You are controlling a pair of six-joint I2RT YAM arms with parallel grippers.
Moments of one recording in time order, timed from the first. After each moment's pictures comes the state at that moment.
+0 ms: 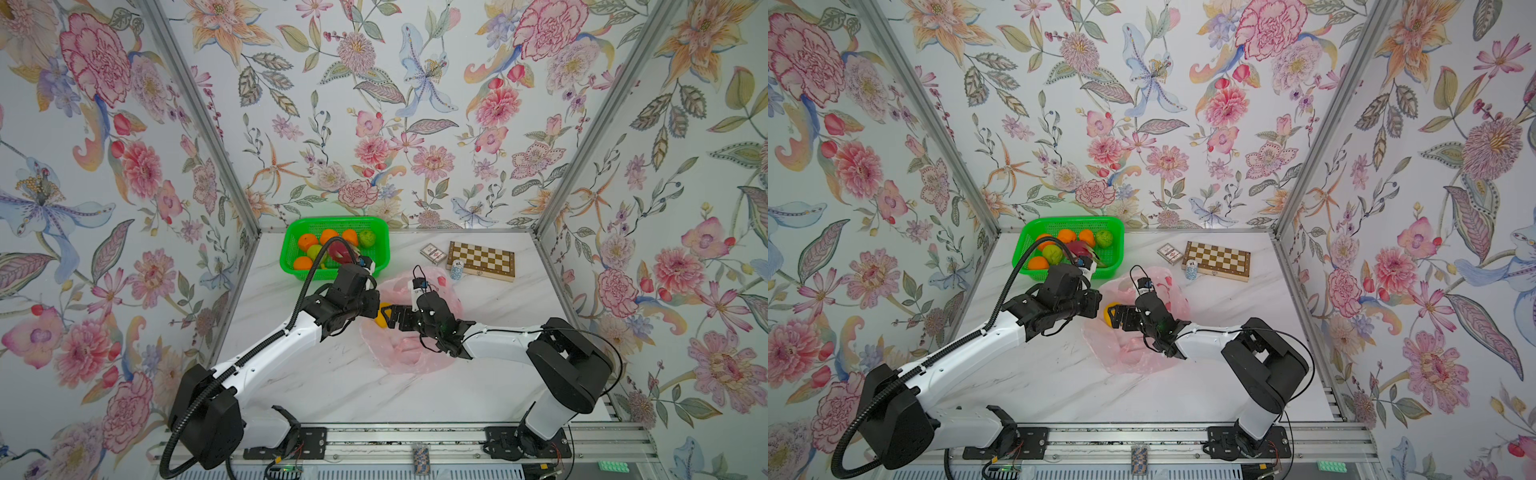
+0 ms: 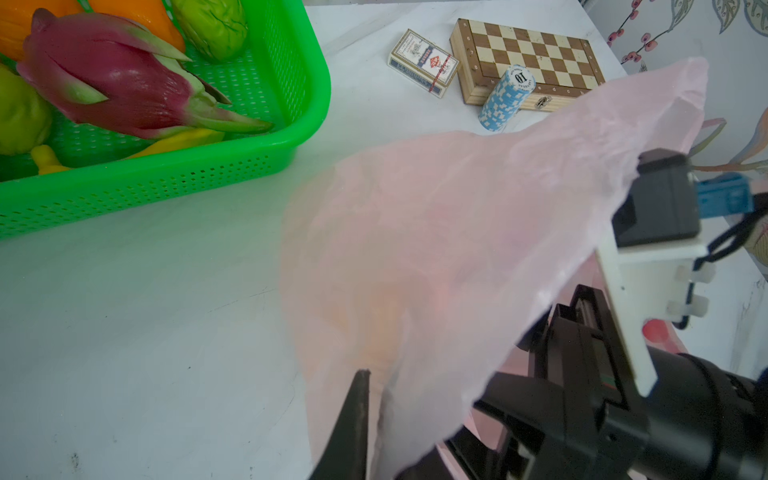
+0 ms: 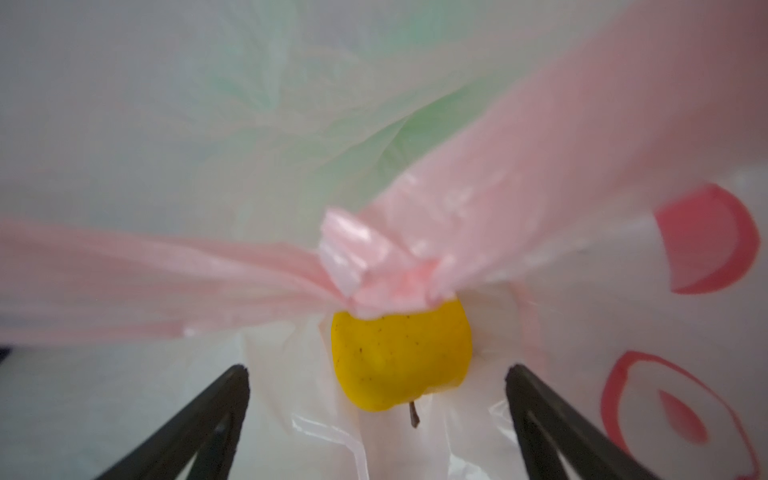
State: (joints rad) left arm -0.63 1.34 1.03 -0.44 -0.04 -0.32; right arm 0.83 1.70 0.82 0.38 0.00 0.69
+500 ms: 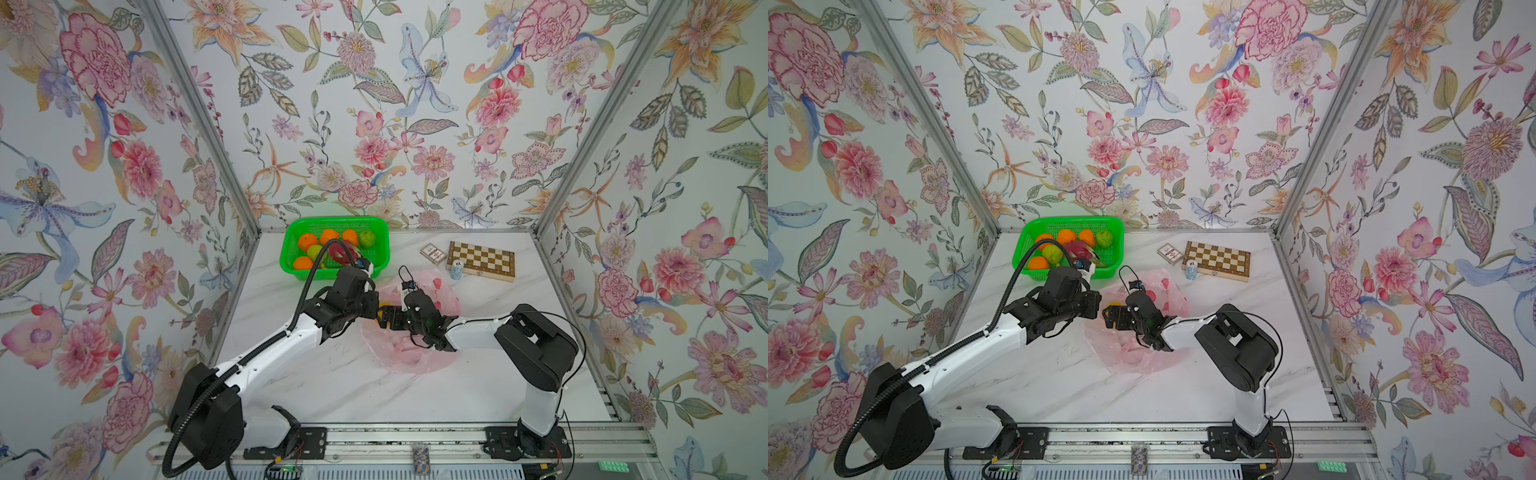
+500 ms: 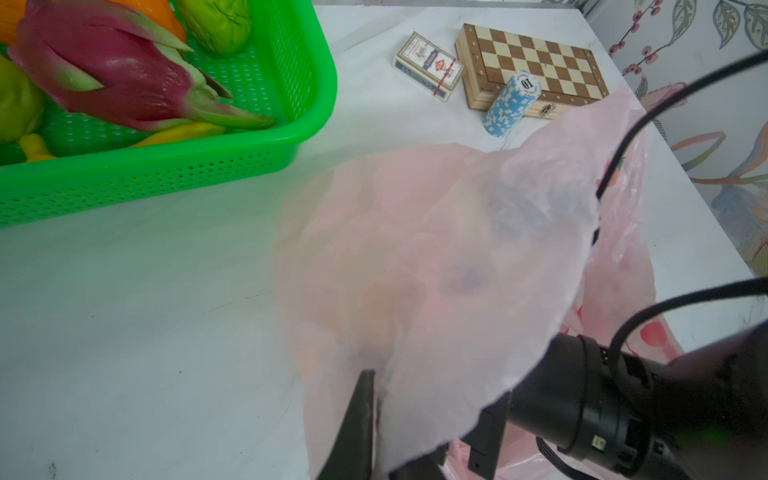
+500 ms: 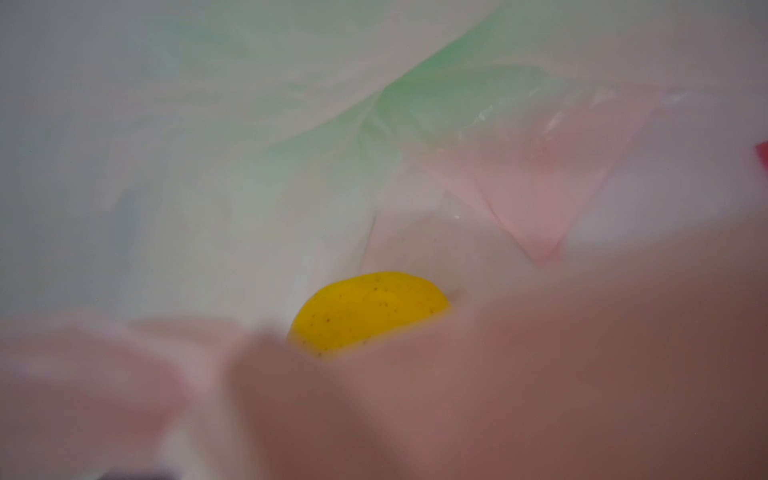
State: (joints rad) left arm -0.61 1.34 0.98 -0.37 -0.03 -0.35; right arm 0.82 1.90 0.93 0.39 -0.04 0.70
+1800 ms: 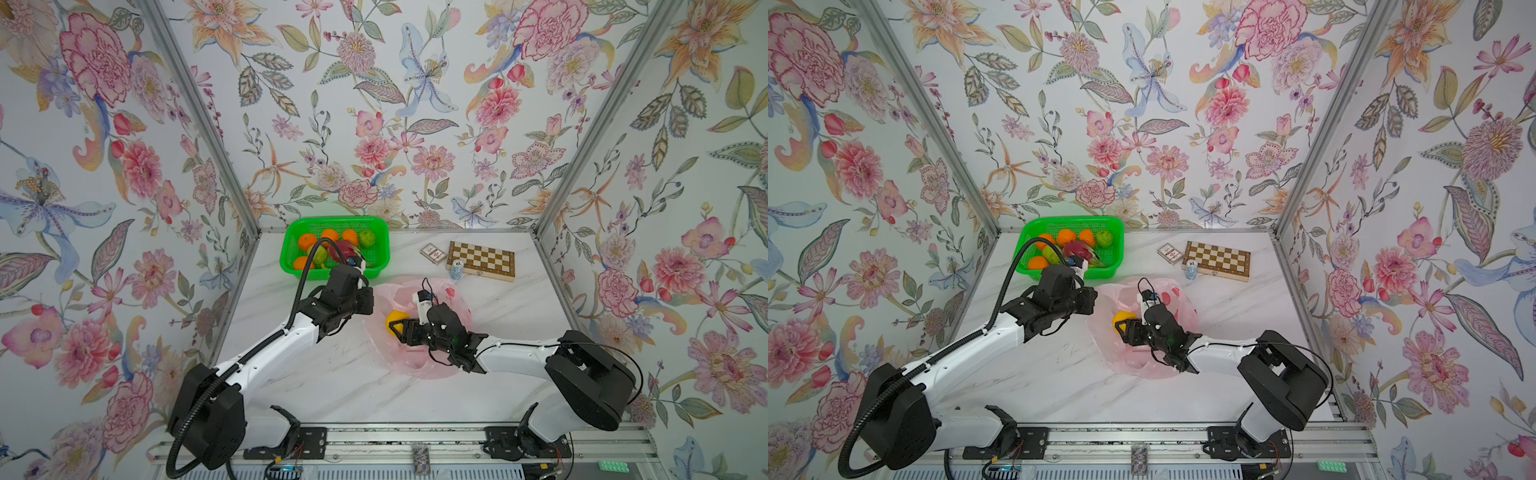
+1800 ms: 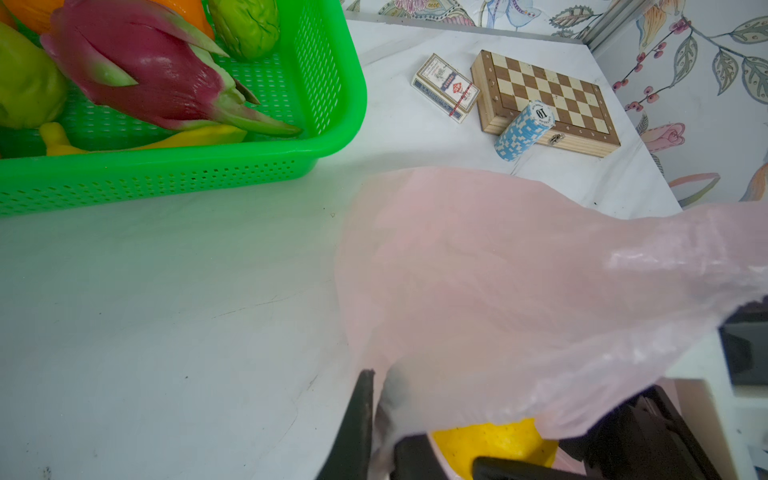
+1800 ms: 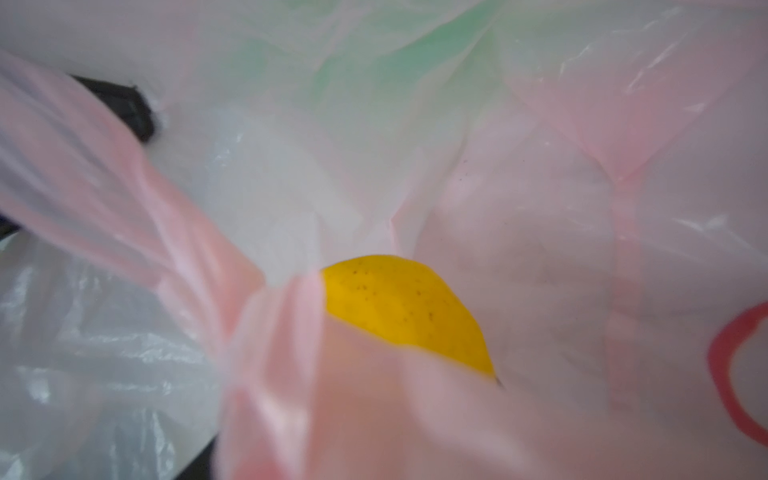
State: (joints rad) left arm -0.56 1.34 0.96 -0.32 -0.01 -0.38; right arm 0.85 1.54 0.64 0.41 -0.09 0.70
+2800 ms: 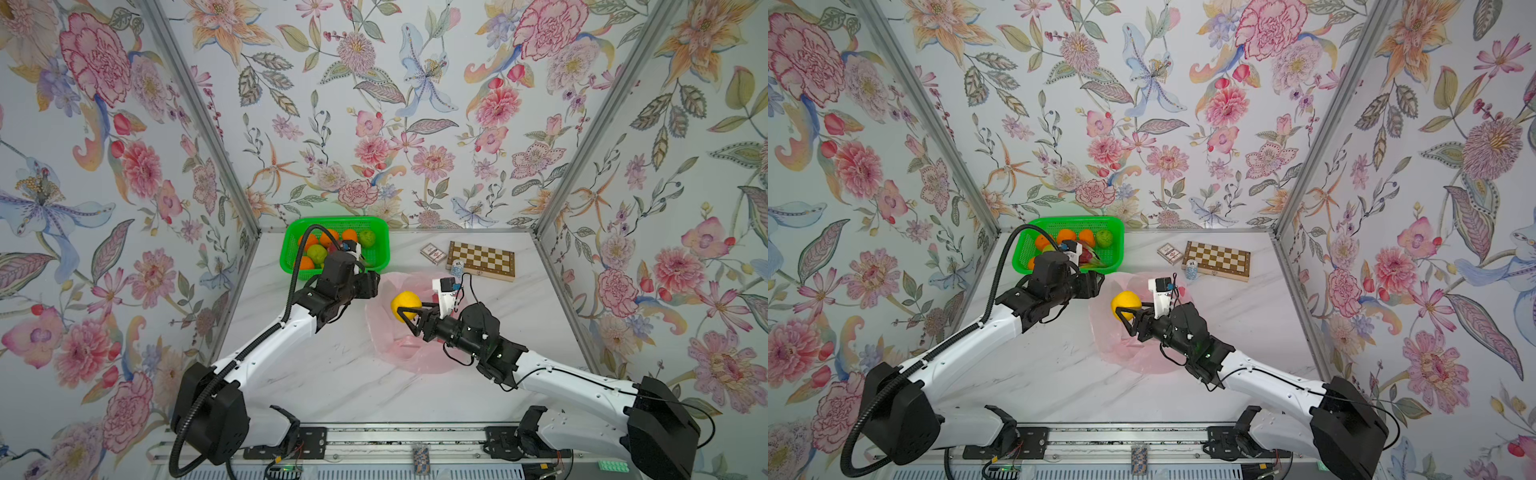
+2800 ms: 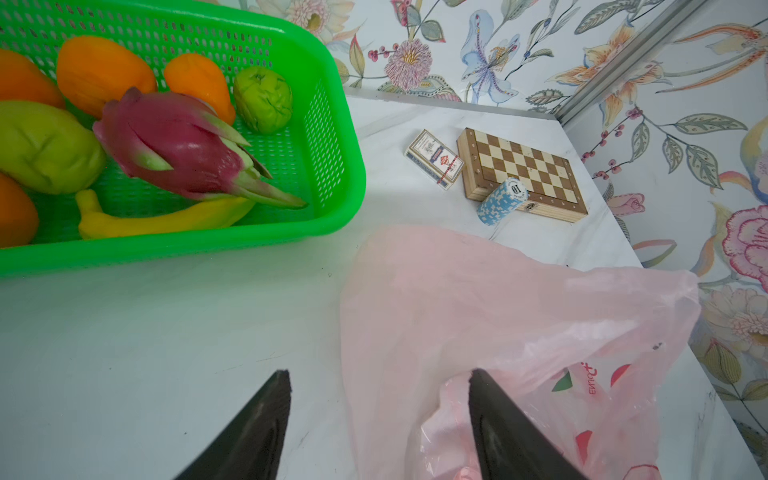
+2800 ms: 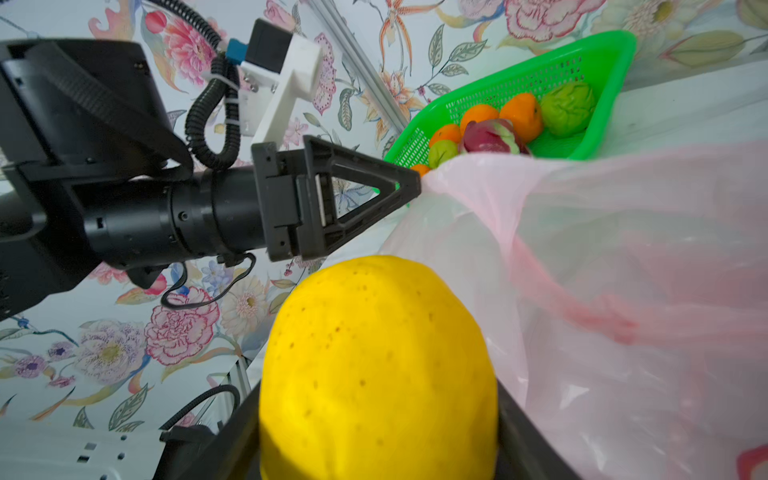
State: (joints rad) left arm -0.52 1.33 1.05 -0.29 0.00 -0.41; right arm 0.85 1.15 0.60 0.42 -0.10 0.64
